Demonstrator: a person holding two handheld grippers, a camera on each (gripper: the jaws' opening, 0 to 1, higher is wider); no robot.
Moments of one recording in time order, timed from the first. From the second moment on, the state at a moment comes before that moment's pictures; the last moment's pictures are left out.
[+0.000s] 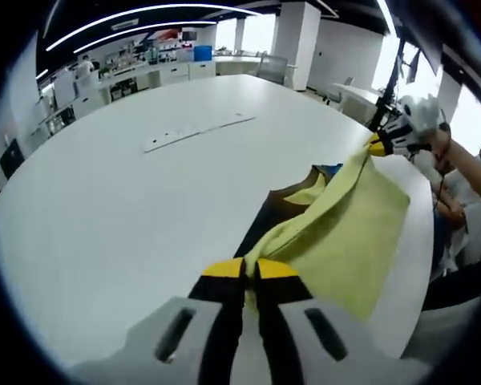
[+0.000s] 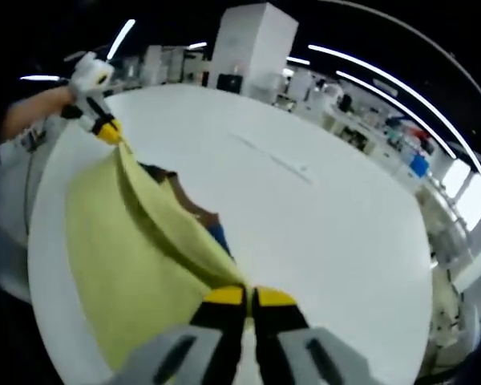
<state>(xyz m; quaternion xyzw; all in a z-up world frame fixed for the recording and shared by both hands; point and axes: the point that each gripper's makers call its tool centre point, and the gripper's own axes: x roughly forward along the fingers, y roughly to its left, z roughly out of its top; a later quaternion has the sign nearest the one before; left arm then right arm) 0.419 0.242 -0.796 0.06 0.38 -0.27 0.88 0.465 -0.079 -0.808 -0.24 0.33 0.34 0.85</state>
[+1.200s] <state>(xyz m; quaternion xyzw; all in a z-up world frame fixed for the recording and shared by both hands) 0.423 0.250 -0.793 0.06 0.33 -0.31 0.89 0.452 -0.074 -0.830 -0.20 0.37 0.37 0.83</state>
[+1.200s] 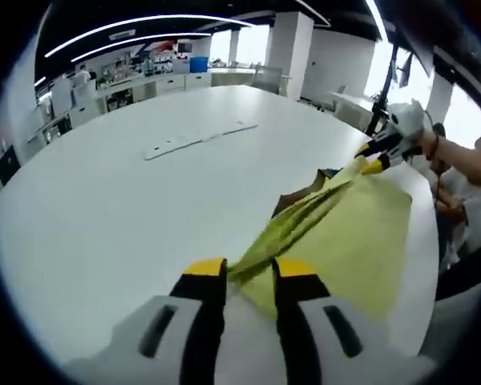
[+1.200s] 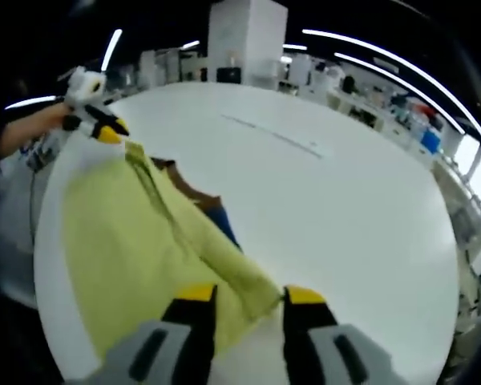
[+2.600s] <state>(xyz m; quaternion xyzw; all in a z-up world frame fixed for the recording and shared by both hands) 0.473 0.265 -0.841 -0.07 0.36 -0.20 0.91 0.515 -0.087 -0.845 -0.08 0.36 0.26 0.89</state>
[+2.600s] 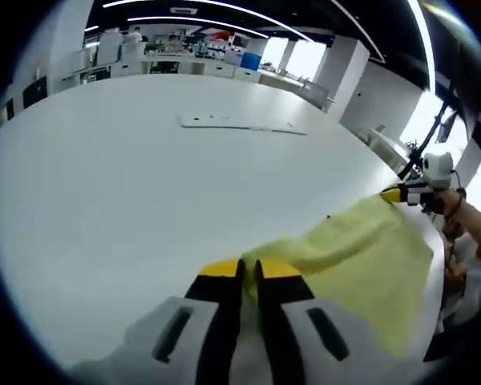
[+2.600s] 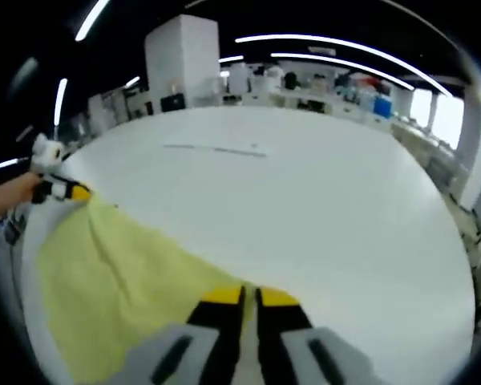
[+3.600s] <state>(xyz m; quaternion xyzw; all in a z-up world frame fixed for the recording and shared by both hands) 0.464 0.266 -0.816 -0.05 0.31 -0.18 0.93 0.507 -0.102 -0.834 -0.03 0.37 0.22 0.90</state>
